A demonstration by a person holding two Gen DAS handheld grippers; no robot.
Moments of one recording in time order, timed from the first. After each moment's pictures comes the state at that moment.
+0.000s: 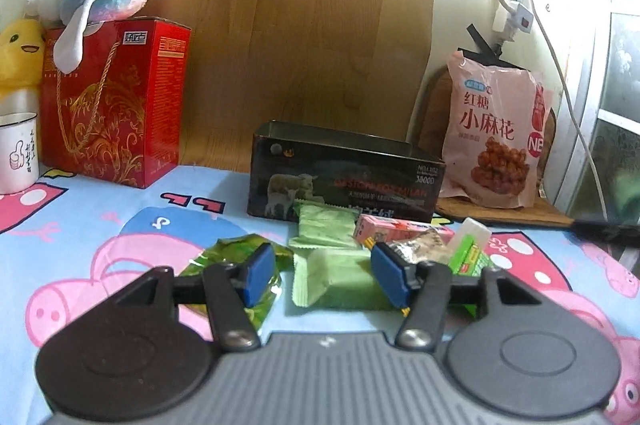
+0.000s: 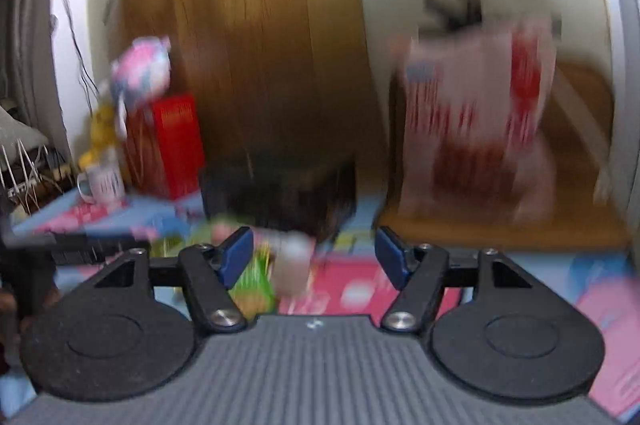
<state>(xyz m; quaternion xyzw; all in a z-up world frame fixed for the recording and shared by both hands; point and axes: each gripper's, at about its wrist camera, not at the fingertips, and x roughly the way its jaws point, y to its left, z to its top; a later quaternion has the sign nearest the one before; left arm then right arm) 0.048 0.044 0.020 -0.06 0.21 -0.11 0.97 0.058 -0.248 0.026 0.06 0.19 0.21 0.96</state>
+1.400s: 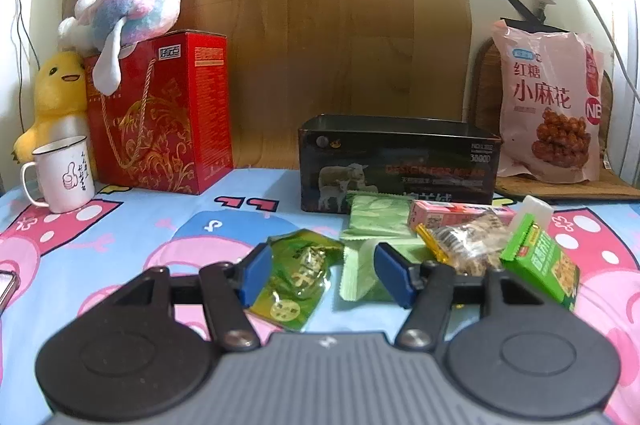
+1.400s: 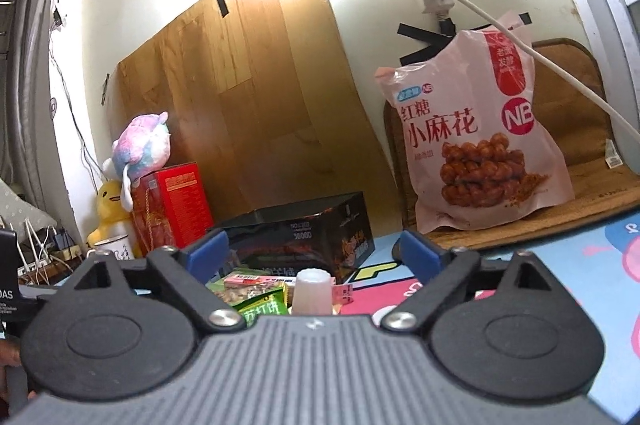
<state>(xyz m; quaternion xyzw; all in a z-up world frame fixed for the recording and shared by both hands) 0.052 0.026 0.013 0.01 0.22 -0.01 0.98 0.039 -0.271 0.010 0.14 0.07 0.21 0.97</state>
